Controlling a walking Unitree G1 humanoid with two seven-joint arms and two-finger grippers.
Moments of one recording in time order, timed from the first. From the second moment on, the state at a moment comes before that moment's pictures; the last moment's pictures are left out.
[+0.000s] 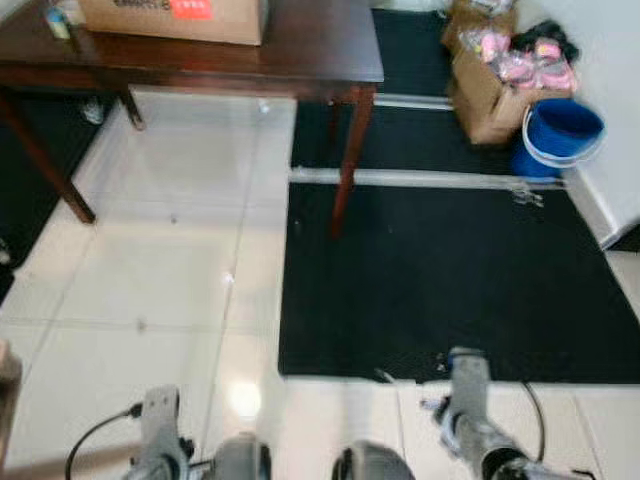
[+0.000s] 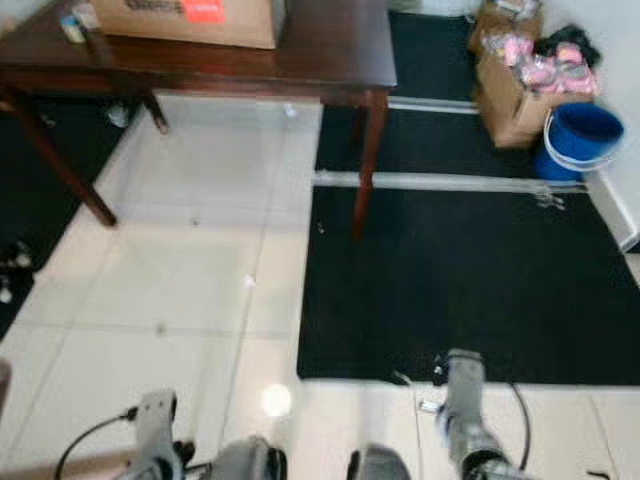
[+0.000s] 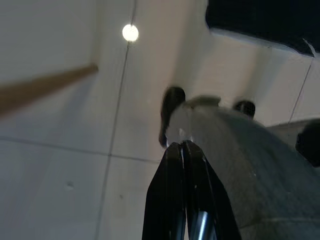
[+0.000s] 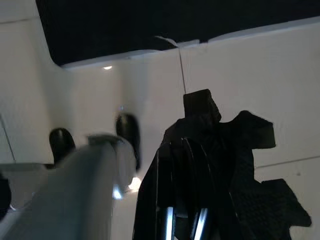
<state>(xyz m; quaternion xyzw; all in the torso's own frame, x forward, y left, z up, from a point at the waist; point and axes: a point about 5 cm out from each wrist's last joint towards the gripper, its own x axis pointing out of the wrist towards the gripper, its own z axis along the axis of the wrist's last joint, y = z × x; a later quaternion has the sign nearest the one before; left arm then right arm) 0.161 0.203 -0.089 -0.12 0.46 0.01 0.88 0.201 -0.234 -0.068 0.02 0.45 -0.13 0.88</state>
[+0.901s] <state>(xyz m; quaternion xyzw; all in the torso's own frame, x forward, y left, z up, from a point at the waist) 0.156 0.204 -0.091 -0.12 0.47 0.01 0.87 0.207 -0.231 -0.064 0.04 0.44 -0.11 0.89</state>
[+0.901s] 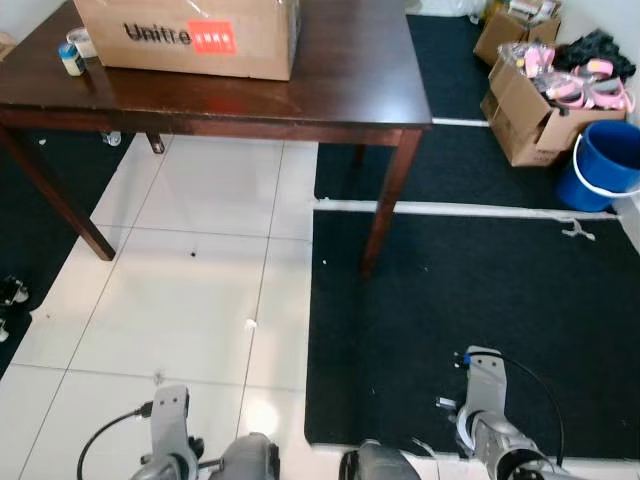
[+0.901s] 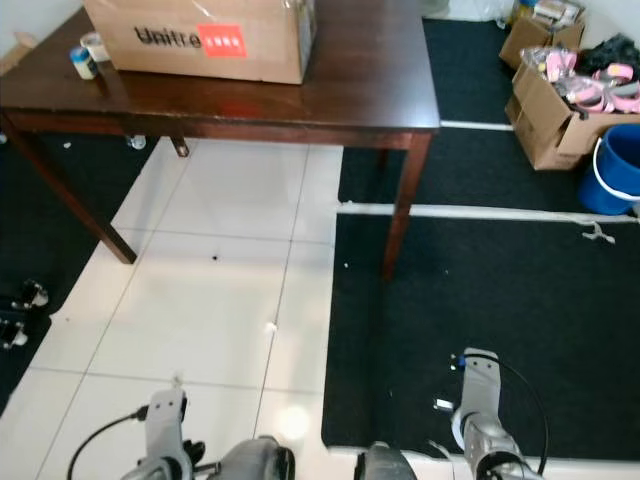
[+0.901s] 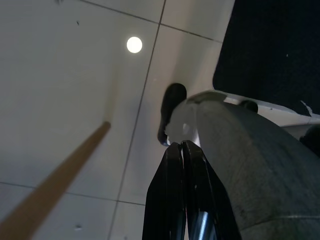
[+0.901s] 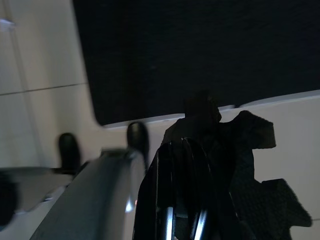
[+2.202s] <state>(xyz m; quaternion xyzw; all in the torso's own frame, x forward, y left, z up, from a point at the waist) 0.167 0.194 -0.088 -0.12 0.46 -0.01 0.88 0.206 -0.245 -0.062 0.03 0.44 -0.13 0.89</state>
